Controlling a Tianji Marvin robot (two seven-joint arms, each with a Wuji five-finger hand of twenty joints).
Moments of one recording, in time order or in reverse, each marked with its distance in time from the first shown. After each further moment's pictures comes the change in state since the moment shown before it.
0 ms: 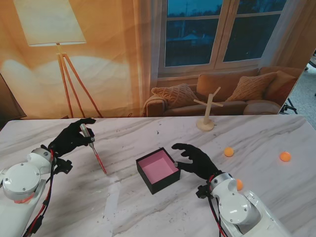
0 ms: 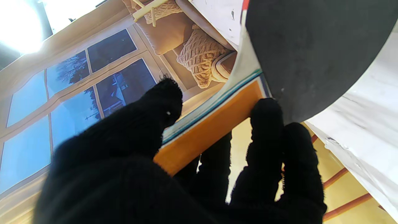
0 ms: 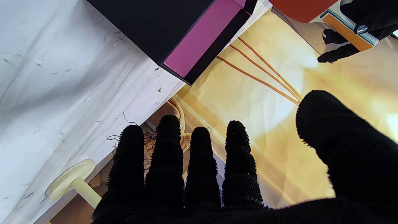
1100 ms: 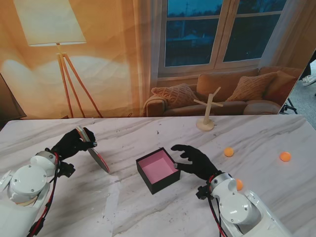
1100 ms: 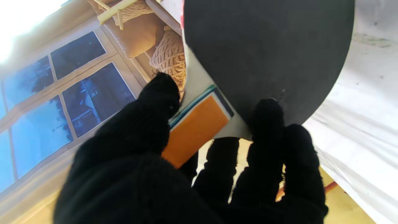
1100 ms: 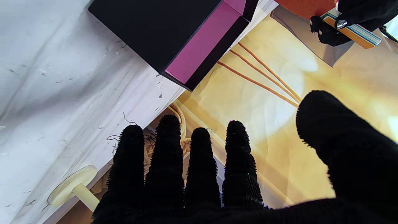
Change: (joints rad) left arm 0.005 -0.005 0.032 0.006 0.100 0.081 0.049; right arm -0.001 0.004 0.001 -0.004 0.015 0.009 0.027; left_hand 0.113 0.060 -0.273 -0.035 0.234 -0.012 0.570 0.281 0.059 0.113 -0.027 0.037 -0.020 0.014 0.019 0.000 -0.031 0.016 0.024 -0.002; right_hand -0.001 0.002 0.000 0.000 0.001 0.000 0.000 0.000 -0.009 0.000 0.000 0.000 0.000 0.000 0.000 0.000 0.000 0.000 0.000 0.001
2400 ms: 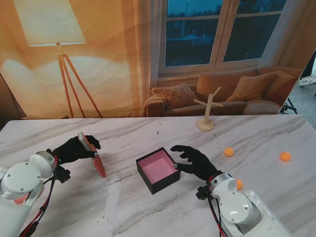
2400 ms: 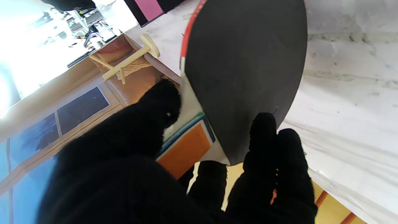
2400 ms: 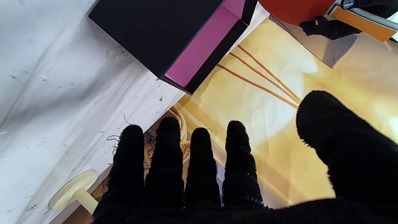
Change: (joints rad) left arm -0.005 0.057 -0.006 -0.013 0.048 -0.040 -0.231; right arm 0.000 0.002 0.000 -0.005 0.013 0.009 0.016; left_hand -0.057 -0.038 0.207 -0.006 -0.027 0.009 -0.152 -0.092 -0.279 -0.104 -0.151 -0.146 -0.149 -0.025 -0.326 -0.204 -0.035 -0.088 -0.207 -0.096; right_hand -0.001 0.001 0.000 0.000 0.001 -0.001 0.000 0.000 0.000 0.000 0.000 0.000 -0.025 0.000 0.000 0.000 0.000 0.000 0.000 0.010
